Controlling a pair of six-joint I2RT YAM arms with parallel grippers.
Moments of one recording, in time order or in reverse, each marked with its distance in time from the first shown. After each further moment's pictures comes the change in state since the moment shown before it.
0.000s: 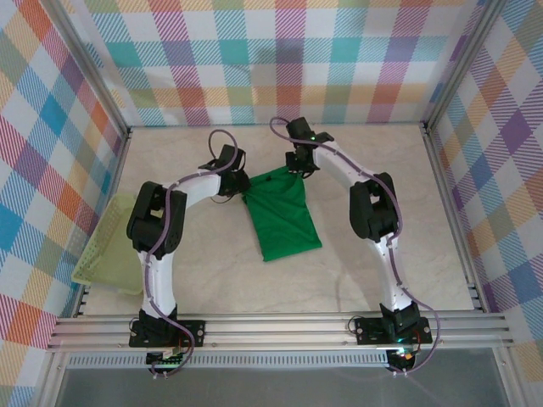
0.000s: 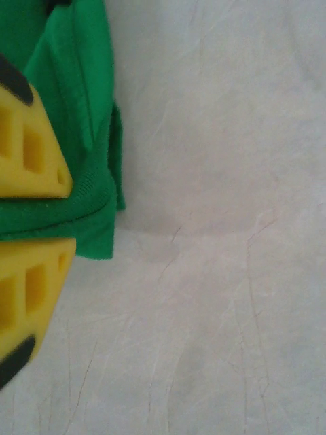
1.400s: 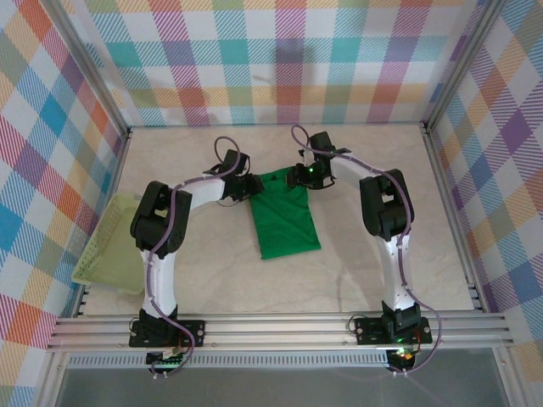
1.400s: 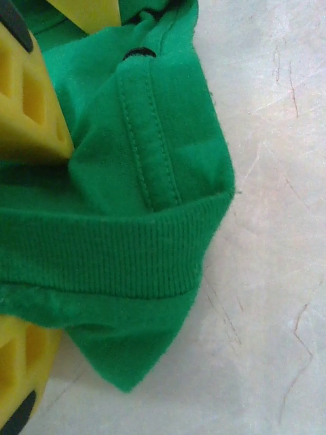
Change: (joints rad) left arm -0.037 0.024 -0.043 0.138 0.222 -0.103; right arm -0.103 -0.065 -0.353 0.279 -0.527 0.083
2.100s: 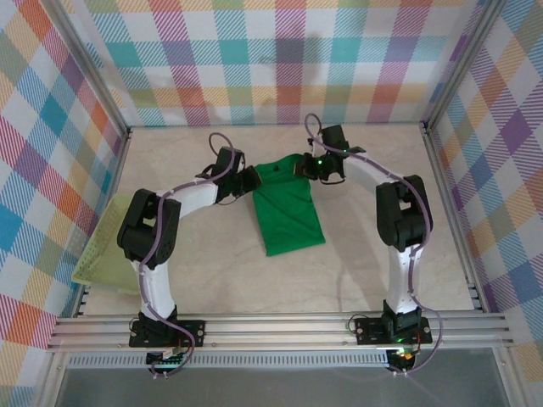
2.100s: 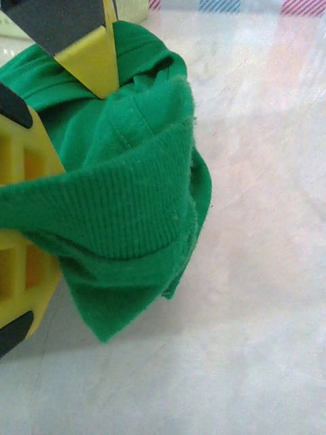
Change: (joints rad) left arm 0.009 -0.161 -0.108 0.159 0.059 -0.008; right arm -0.051 -0.202 -0.132 0.130 -0.079 0.095
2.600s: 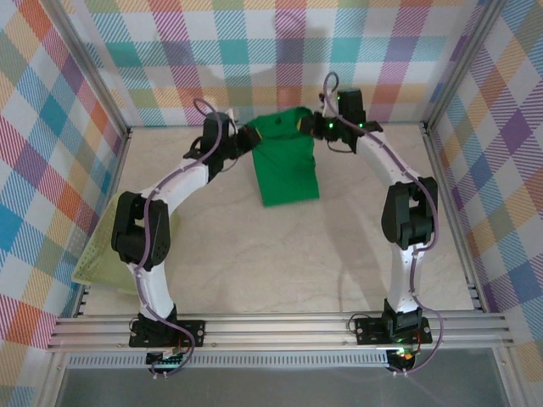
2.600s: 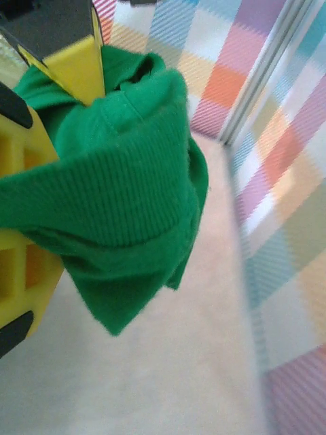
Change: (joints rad) left arm 0.062 0.003 0.299 0.068 0.061 0.018; right arm -0.065 0.019 0.354 0.049 -0.084 0.017
